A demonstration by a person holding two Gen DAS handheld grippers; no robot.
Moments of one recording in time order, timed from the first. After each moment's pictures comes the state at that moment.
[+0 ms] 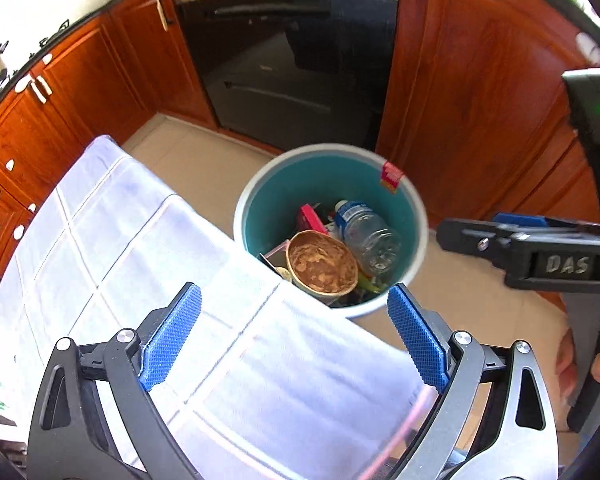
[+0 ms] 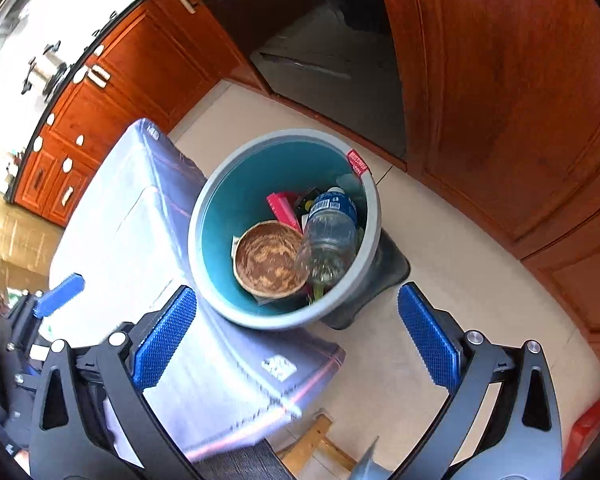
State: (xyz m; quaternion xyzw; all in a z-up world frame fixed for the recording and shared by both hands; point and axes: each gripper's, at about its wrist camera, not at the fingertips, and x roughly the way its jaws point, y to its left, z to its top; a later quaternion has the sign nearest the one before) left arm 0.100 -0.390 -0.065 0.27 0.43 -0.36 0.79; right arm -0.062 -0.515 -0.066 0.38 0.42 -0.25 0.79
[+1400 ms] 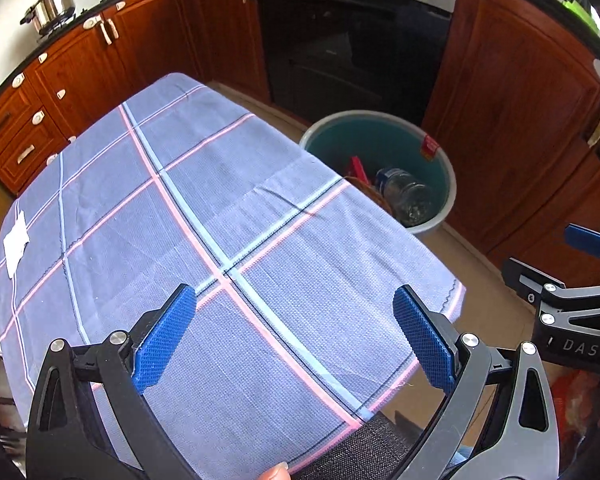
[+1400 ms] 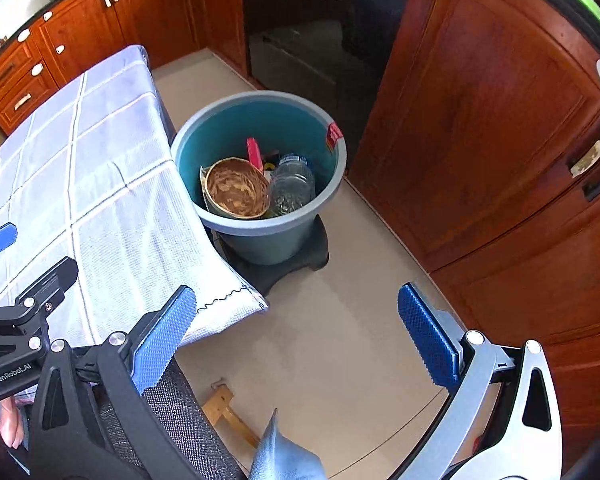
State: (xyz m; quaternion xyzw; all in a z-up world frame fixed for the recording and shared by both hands) left arm 0.063 -0.293 -0.080 0.22 0.45 -0.27 0.82; right arm -0.079 -0.404 -0.044 0.20 0.50 -0.33 0.78
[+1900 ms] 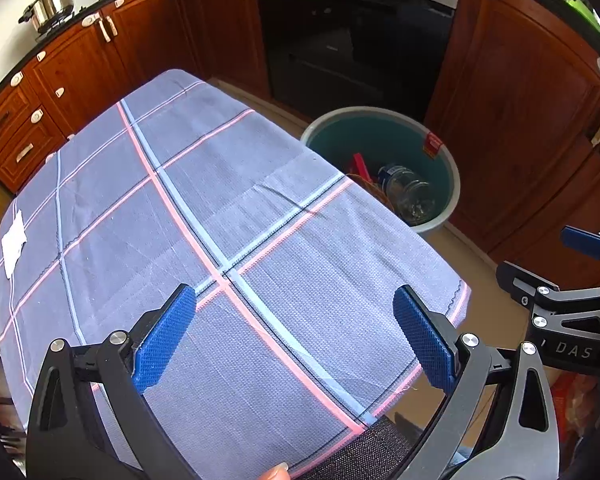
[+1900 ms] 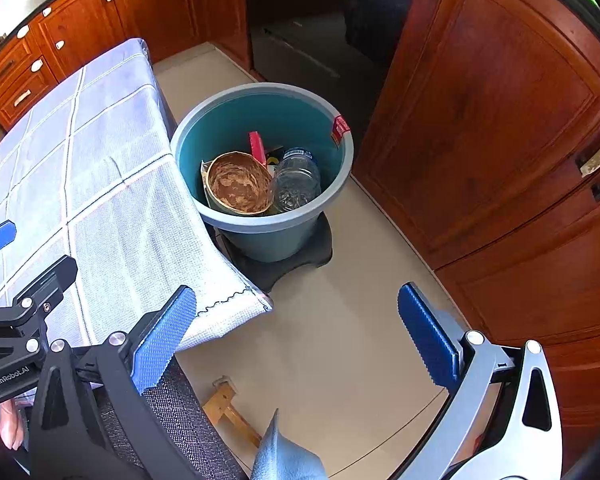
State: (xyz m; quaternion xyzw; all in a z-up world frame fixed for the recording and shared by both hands) left arm 0.068 -0.293 -0.083 0.22 0.45 -0.27 0.82; right arm -0.073 -0.405 -0.052 0.20 0.51 -0.32 0.77
